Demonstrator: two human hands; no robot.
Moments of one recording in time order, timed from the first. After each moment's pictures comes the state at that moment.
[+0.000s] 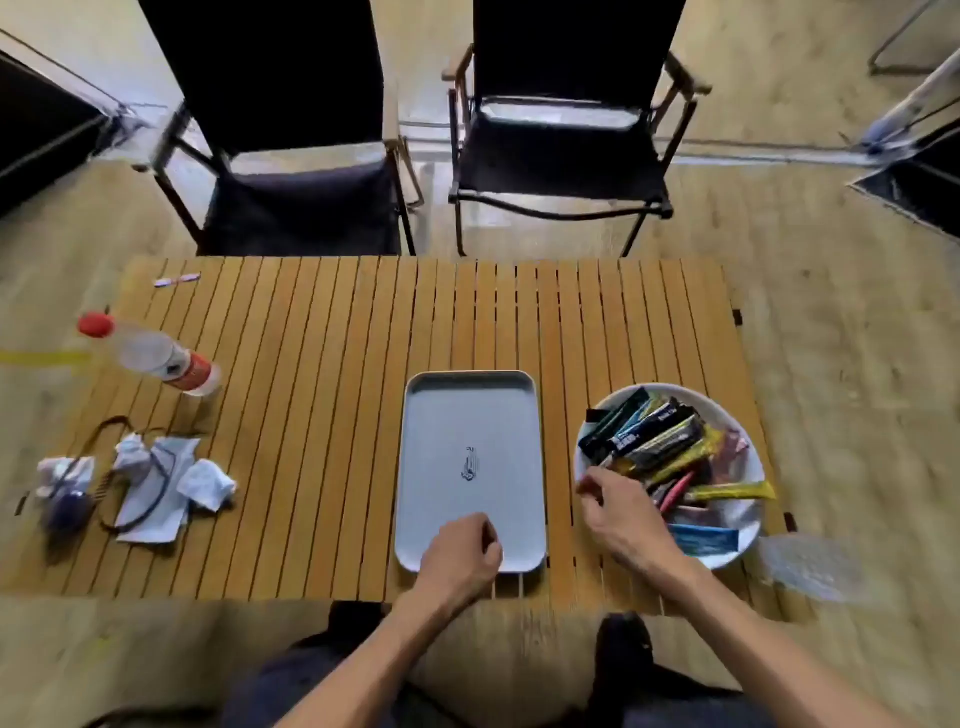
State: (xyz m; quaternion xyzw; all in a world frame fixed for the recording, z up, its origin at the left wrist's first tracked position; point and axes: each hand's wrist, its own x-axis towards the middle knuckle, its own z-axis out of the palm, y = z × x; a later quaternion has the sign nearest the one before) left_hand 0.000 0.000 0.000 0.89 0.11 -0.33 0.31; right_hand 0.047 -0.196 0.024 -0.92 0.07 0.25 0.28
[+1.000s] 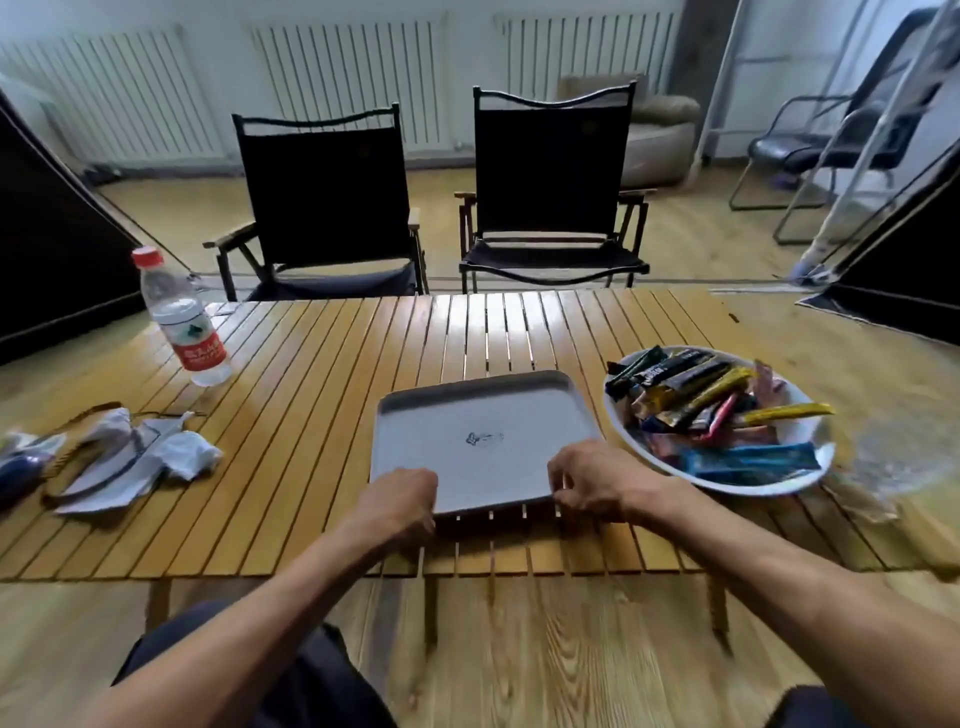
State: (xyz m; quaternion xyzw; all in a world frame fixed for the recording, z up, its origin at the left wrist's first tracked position) left_hand -0.059 0.082 -0.136 0.99 -0.02 -0.15 0.08; right_hand -0.026 -0.150 -0.128 -0.97 -0.20 0.14 0.07
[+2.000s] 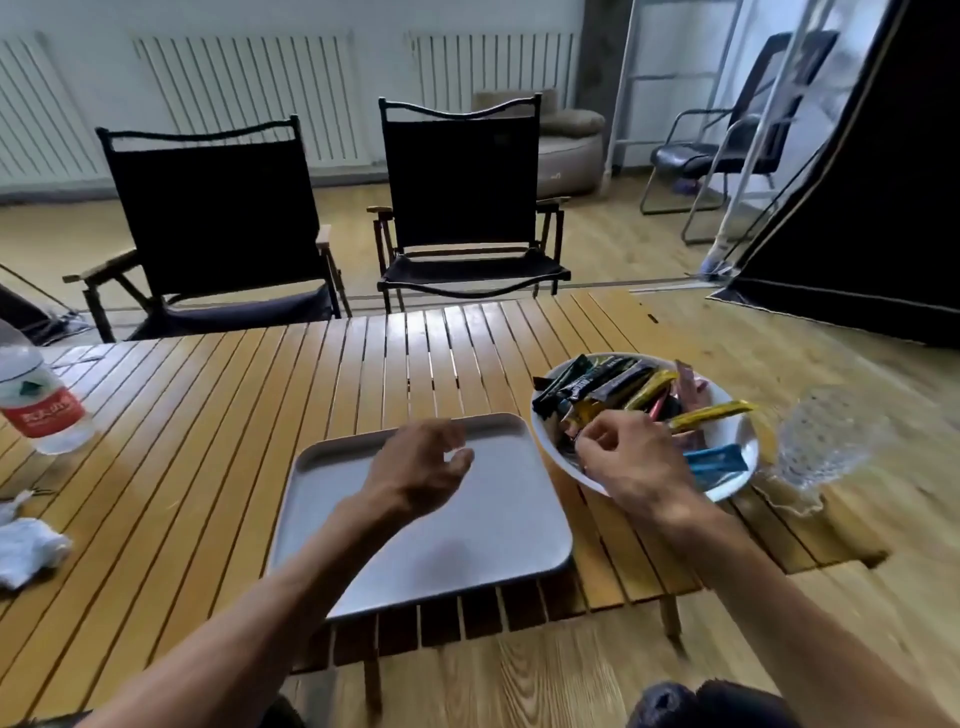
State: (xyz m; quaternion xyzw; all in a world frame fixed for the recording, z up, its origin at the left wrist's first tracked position) left_hand 0.016 0.002 -0.136 0.95 -0.14 0.00 0.28; right_hand -0.039 -0.224 -0.115 -0.94 0.07 -0.08 0.34
